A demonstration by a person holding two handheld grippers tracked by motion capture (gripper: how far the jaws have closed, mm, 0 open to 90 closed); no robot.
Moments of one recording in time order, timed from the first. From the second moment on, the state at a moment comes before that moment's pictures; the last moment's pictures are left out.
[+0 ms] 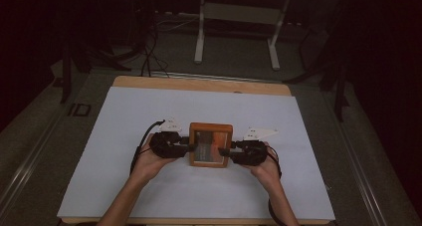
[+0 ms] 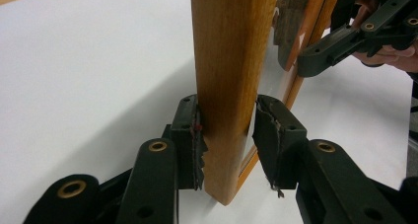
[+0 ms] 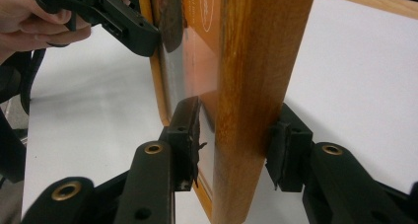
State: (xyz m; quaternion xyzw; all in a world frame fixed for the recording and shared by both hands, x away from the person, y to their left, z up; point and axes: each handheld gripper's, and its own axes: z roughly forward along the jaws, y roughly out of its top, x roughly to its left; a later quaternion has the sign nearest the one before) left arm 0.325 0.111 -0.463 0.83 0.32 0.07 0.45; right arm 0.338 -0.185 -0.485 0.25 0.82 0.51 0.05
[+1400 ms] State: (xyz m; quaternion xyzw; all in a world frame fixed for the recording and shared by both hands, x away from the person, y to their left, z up) left arm 0.341 0.114 -0.484 0.80 0.38 0.05 0.46; right arm 0.358 -0.182 -0.508 0.28 0.81 0.52 0.02
